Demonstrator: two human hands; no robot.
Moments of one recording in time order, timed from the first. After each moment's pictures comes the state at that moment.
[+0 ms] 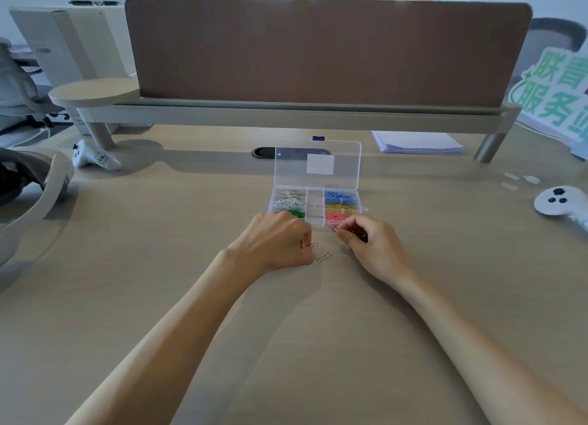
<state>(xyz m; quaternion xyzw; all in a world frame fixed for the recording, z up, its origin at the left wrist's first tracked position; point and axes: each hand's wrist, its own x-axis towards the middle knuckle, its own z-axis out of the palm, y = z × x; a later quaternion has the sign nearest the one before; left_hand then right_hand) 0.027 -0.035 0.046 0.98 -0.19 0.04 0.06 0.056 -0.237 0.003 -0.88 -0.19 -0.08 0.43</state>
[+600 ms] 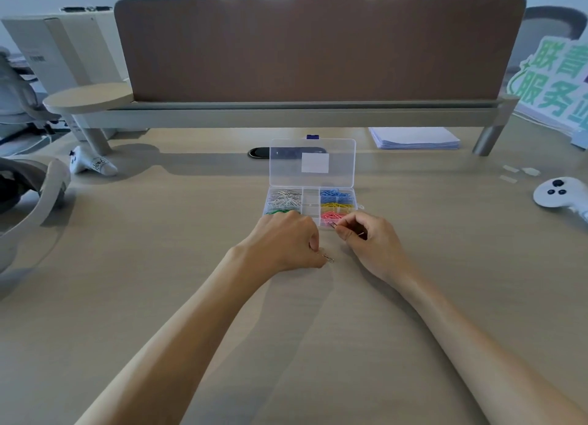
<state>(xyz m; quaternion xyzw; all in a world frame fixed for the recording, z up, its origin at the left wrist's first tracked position) 0.032 -0.056 0.050 0.98 -0.17 0.00 0.06 0.056 -0.240 0.000 -0.85 -0.17 -0.08 0.49</state>
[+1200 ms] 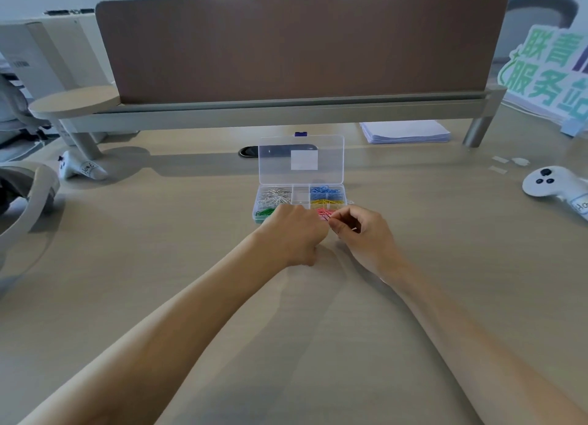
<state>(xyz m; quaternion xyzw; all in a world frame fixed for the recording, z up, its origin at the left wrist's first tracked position) 0.033 -0.093 0.071 0.94 -0.27 -0.01 -0.20 0.054 -0.242 0.002 -0.83 -0.14 -0.09 0.54</state>
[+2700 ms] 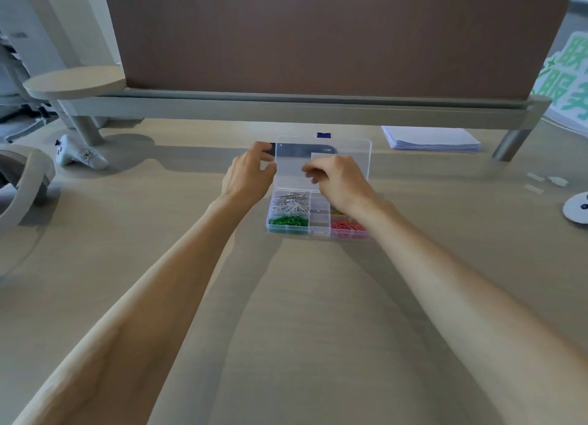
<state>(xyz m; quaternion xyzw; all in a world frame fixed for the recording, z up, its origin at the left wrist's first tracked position) 0.155 0.014 0.043 0.93 0.04 0.17 0.32 0.169 -0.169 0.046 -0.90 -0.27 -0.13 0.32</state>
